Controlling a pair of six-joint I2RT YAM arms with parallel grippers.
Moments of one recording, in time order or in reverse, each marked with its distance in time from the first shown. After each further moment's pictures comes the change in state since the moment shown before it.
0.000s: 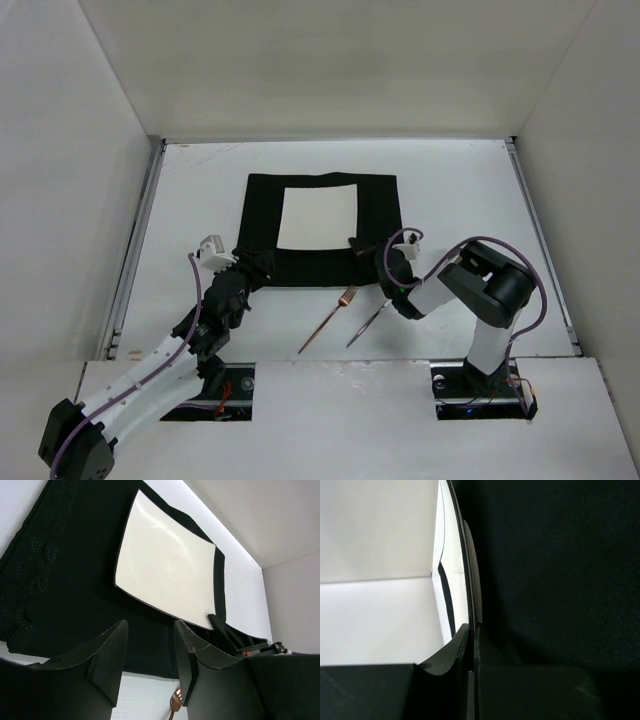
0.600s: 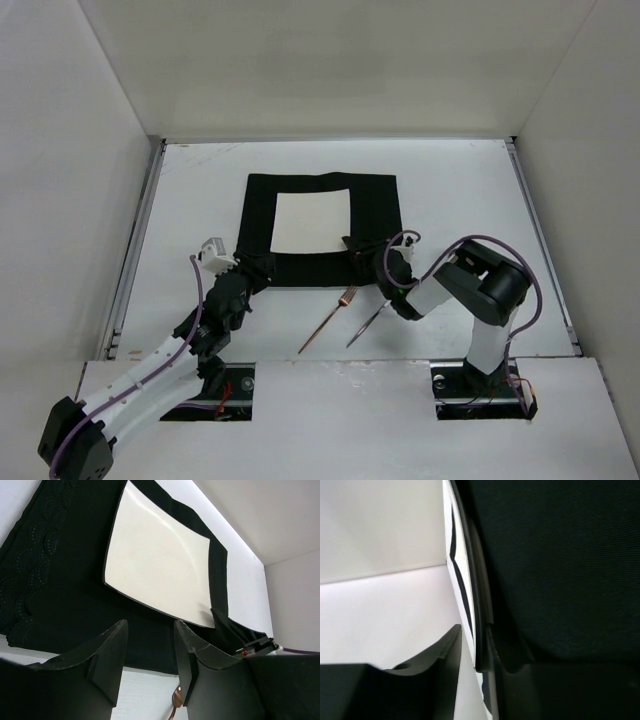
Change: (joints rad) left arm -0.011 0.002 -0.018 0.002 -0.001 -0.020; right arm 0.010 0.040 0.002 0.045 -0.064 0.127
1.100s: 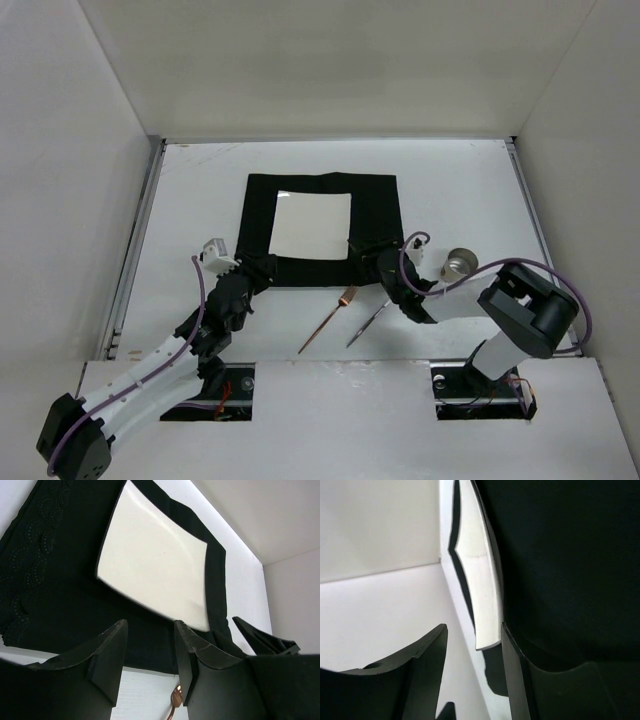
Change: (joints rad) left arm -0.027 0.008 -0.004 0.017 -0.023 -0.003; right arm 0.037 -0.272 -0.022 -0.327 0.045 0.018
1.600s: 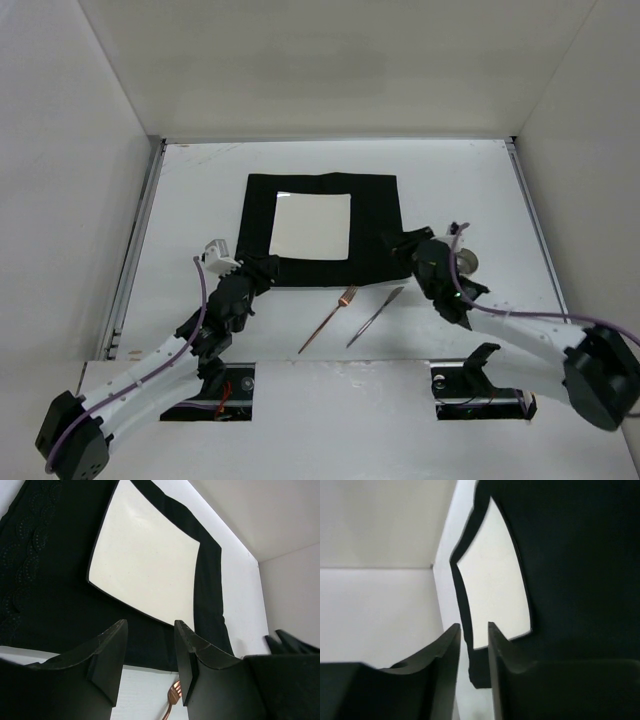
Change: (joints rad) left arm -0.021 0.000 -0.008 0.021 -0.005 -0.002; right arm -0.076 -0.427 -0.061 -0.339 -0.011 -0.249
